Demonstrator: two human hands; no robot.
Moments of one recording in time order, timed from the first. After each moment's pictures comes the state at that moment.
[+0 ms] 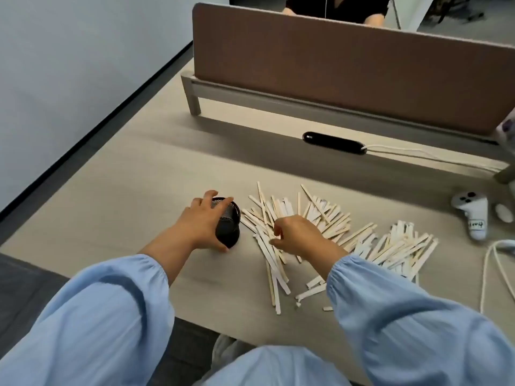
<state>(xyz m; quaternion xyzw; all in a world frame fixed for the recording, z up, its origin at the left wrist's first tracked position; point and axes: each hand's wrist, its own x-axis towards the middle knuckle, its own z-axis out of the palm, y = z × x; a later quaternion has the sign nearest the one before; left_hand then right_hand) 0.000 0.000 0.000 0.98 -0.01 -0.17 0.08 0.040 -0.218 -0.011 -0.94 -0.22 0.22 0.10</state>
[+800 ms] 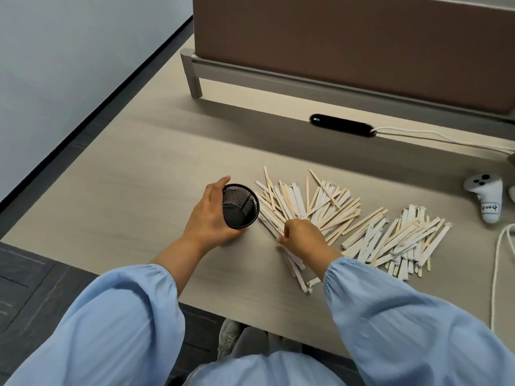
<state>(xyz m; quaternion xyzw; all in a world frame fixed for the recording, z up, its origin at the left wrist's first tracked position) -0.024 -0.008 -0.023 0.94 0.04 0.05 0.35 0.018 -0.207 -0.046 -0.95 -0.11 0.26 0.12</state>
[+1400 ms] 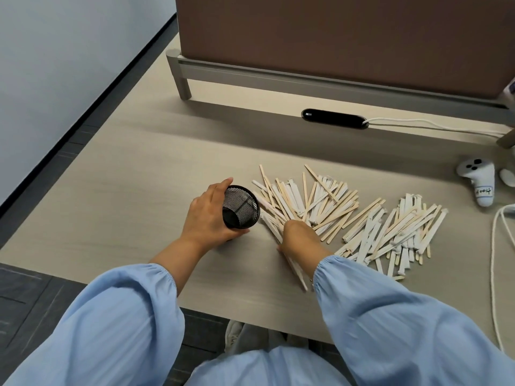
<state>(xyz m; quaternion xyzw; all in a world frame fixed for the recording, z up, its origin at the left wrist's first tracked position) -0.015 0.003 -0.028 0.96 -0.04 0.09 0.27 0.009 -0.189 -0.047 -0.95 -0.03 0.30 0.09</state>
